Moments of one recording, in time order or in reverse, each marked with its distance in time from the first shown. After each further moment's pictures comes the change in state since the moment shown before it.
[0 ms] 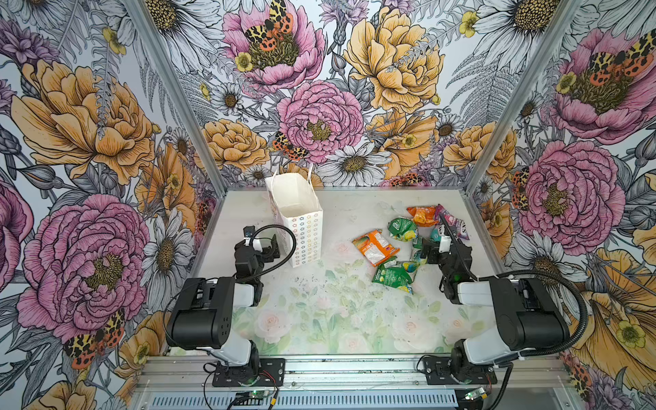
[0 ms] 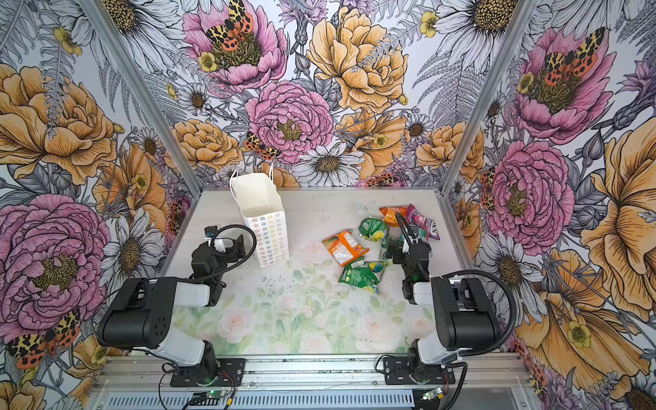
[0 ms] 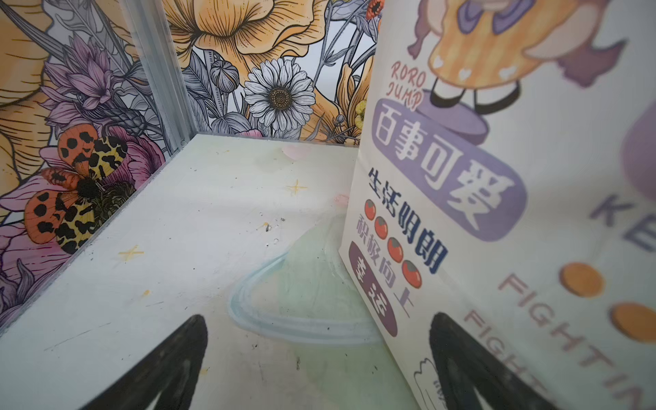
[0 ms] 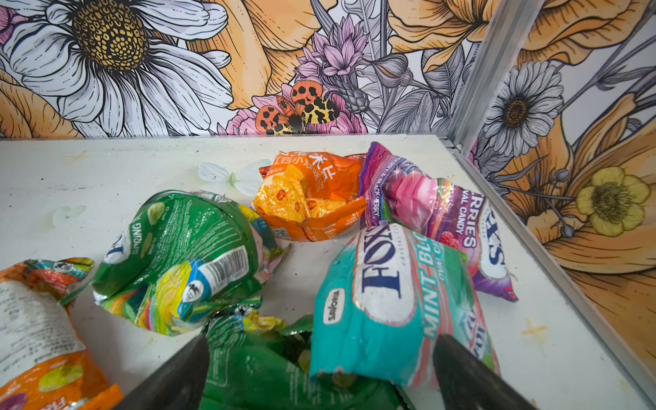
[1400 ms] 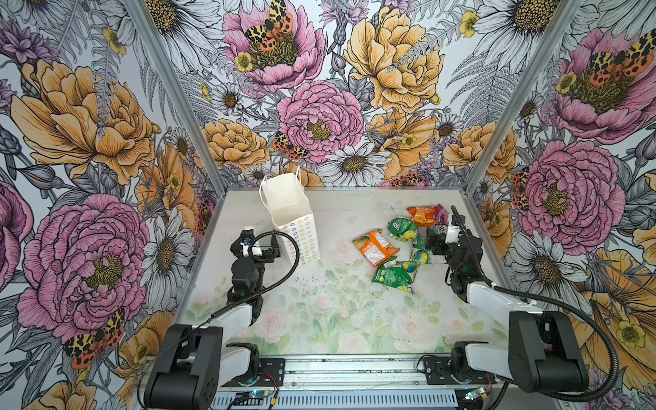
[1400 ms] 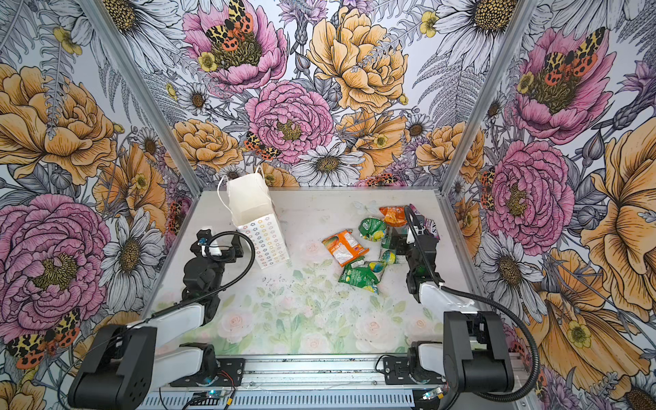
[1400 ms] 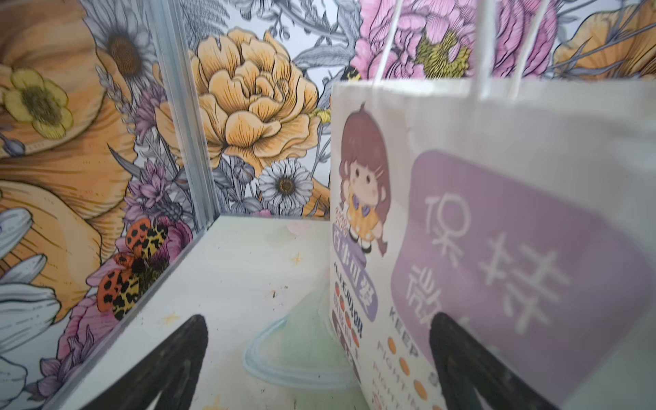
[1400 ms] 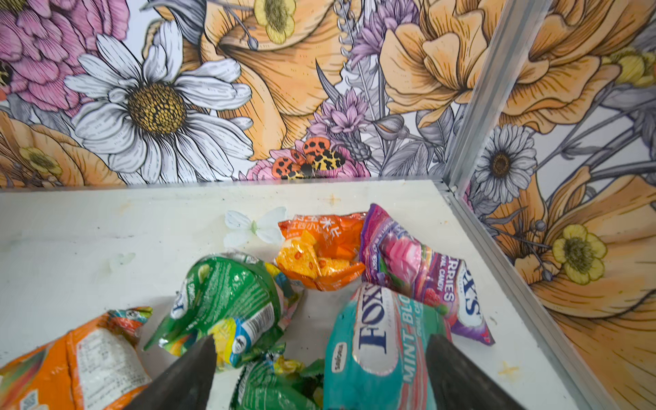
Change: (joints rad) left arm -0.118 -0.428 -0.109 -0.047 -0.148 0.060; right arm -0.001 -0.274 0.129 -0.336 -0.051 0.025
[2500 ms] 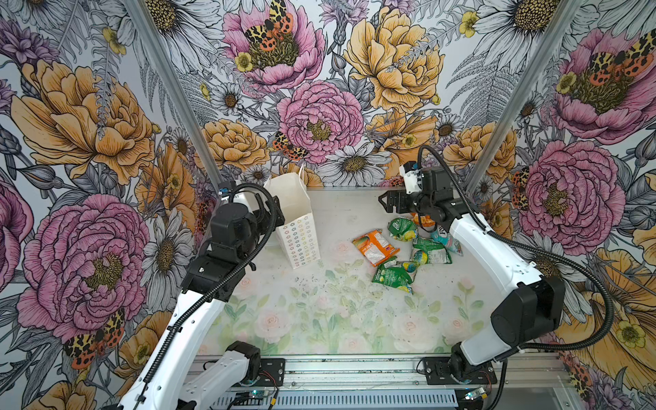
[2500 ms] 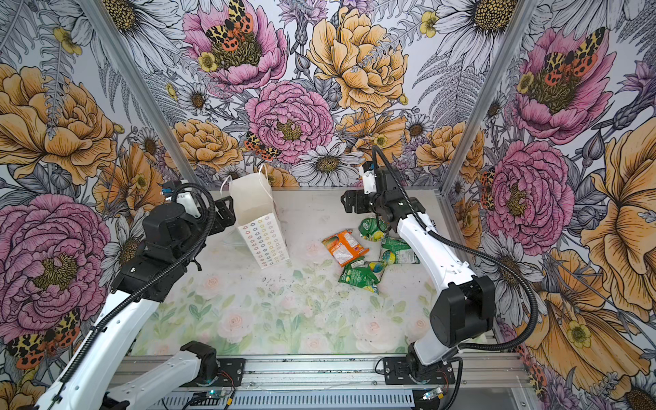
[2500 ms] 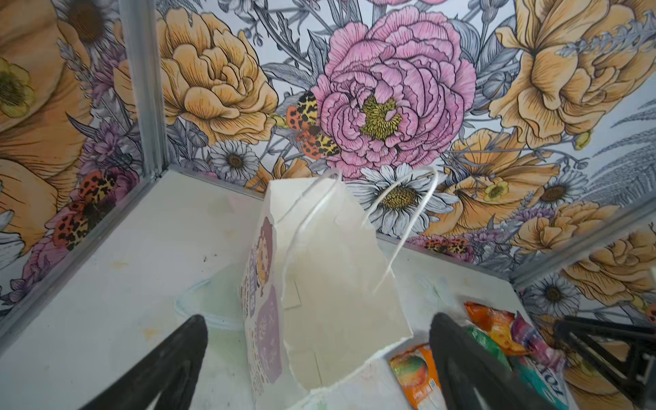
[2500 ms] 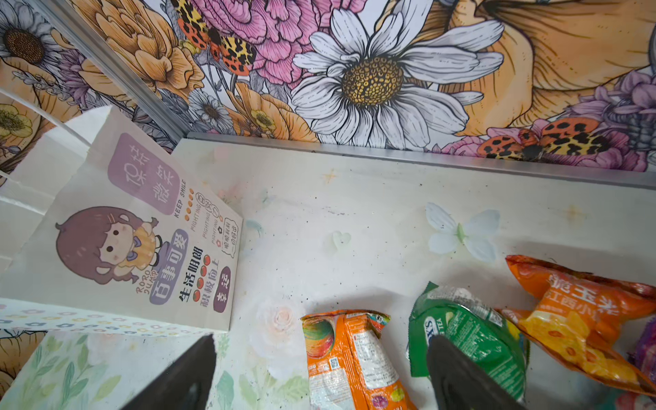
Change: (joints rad) left arm -0.243 -0.149 0.986 -1.477 -0.114 -0.455; right arm 0.299 0.343 1.022 -1.041 -0.234 0.150
